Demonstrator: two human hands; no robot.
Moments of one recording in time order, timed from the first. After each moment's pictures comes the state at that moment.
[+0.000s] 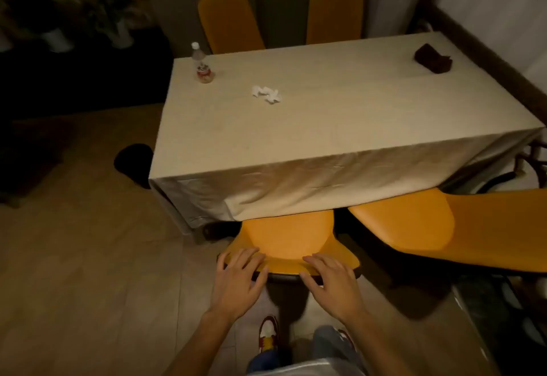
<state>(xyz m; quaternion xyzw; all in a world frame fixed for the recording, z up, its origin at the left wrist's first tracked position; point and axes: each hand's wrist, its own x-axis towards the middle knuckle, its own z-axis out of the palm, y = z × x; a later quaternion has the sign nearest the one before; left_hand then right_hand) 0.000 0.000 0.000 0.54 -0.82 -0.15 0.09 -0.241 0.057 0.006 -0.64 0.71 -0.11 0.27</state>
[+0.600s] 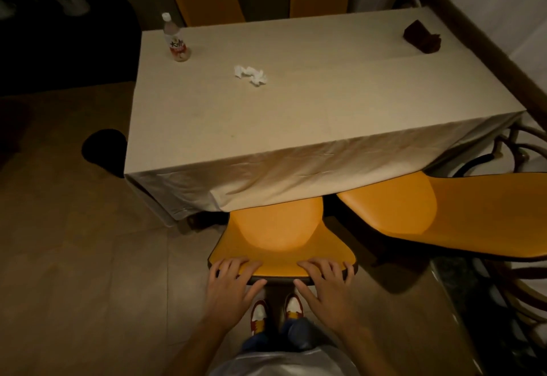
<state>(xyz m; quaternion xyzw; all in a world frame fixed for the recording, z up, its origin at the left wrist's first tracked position) 0.021 -0.004 -0.033 0.51 -0.84 -0.16 0.06 -0.222 0.073 -0.025 -0.63 0.75 -0.08 0.19</state>
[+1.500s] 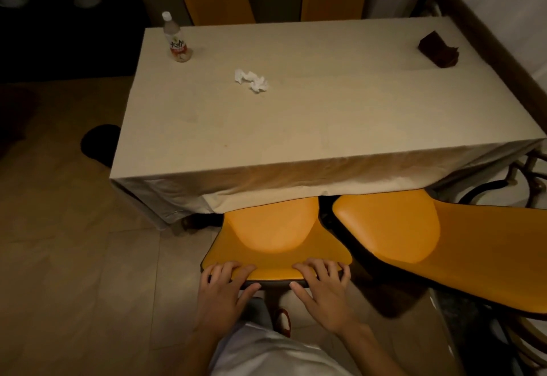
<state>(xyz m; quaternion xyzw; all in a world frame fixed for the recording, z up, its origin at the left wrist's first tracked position) -0.037 -0.037 -0.031 0.56 -0.81 -0.16 0.05 -0.293 0.012 -0.029 -0.68 0.70 -0.07 0.20</state>
